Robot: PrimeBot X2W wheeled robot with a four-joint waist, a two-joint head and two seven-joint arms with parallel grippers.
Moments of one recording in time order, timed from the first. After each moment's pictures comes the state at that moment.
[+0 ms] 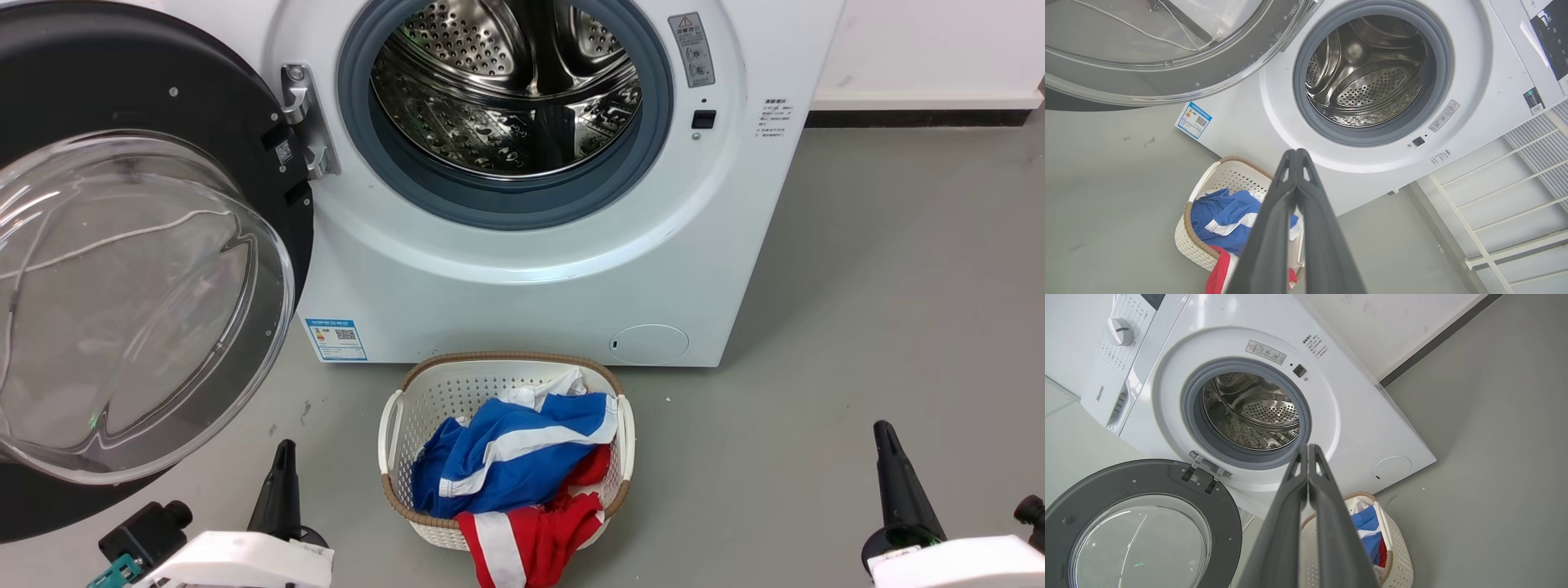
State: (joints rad) left arm 0.02 0.05 0.05 0.18 -0.79 -0.07 -0.08; right arm 0.08 -0.08 -0.04 0.09 0.85 0.13 -0.12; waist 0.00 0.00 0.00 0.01
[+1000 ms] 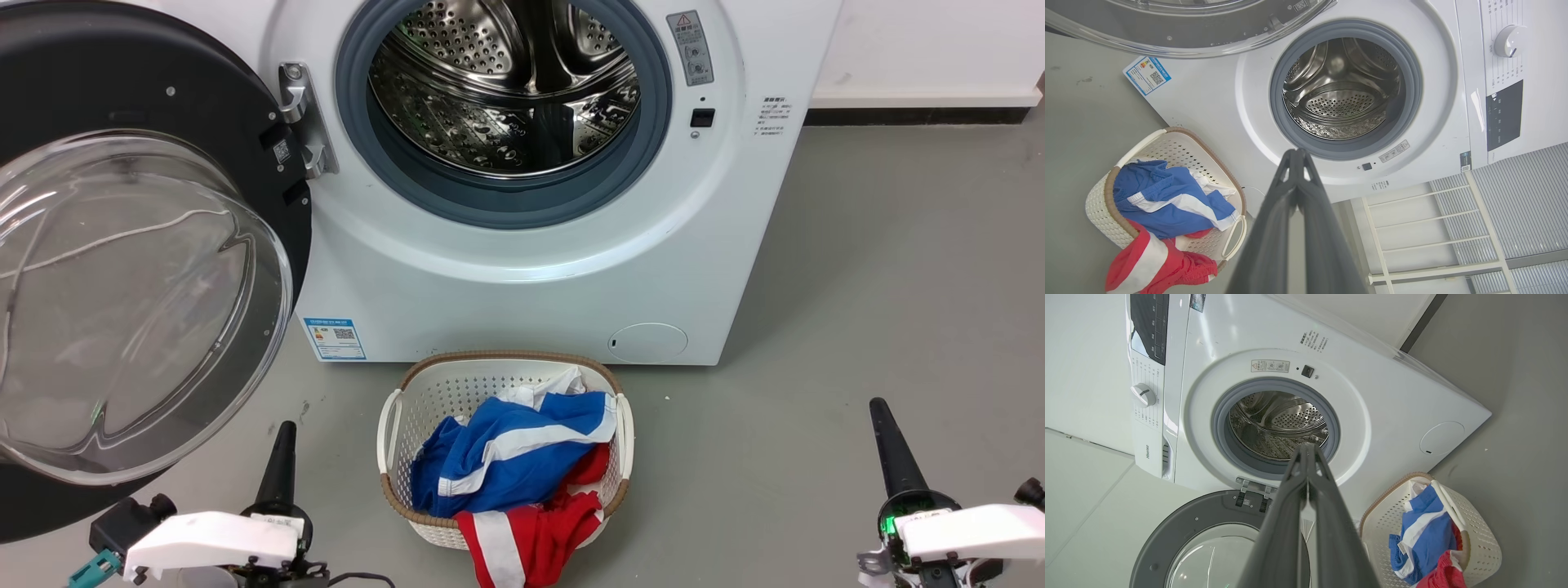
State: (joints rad) left arm -0.03 0.05 0.08 0.21 -1.16 -0.10 0.01; right arm 0.00 -0.08 -0.05 0.16 1.21 0.13 -0.03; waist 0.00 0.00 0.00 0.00
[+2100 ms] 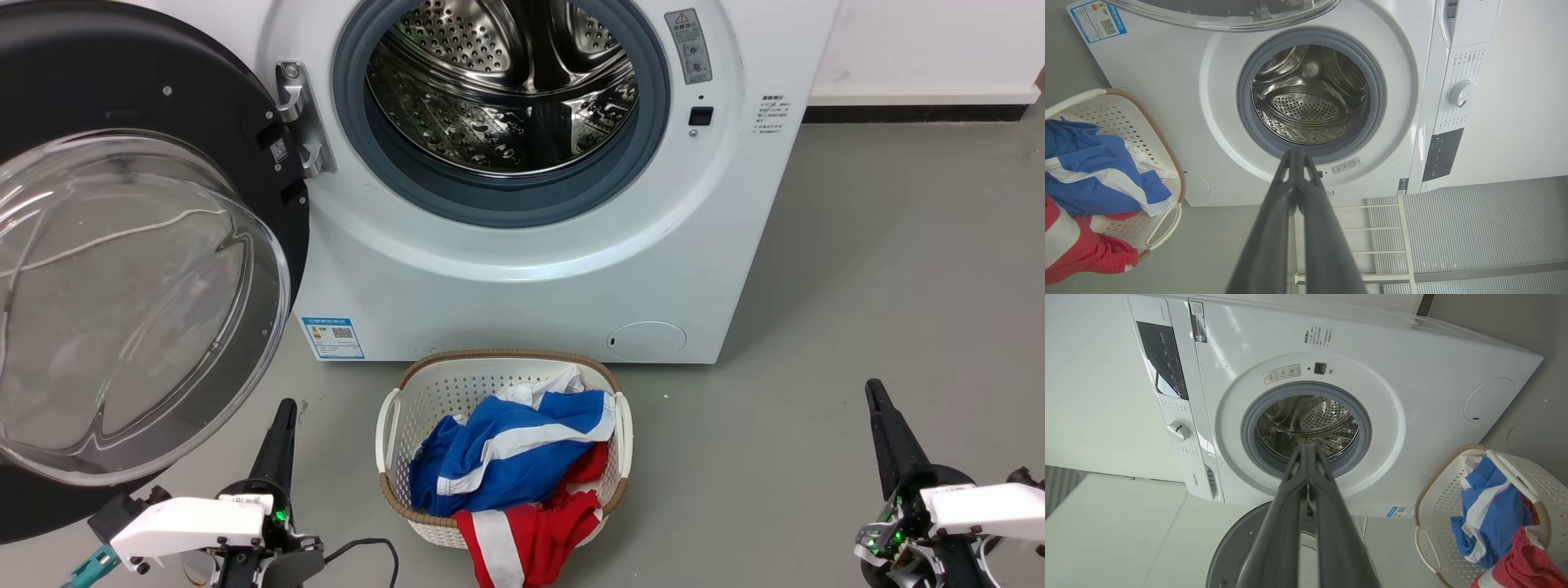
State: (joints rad) left arm -0.08 0.05 0.10 0.23 -1.46 -0.12 0.08; right arm -0.06 -0.08 -0.06 0.21 1.50 0.13 0.04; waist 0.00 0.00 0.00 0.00
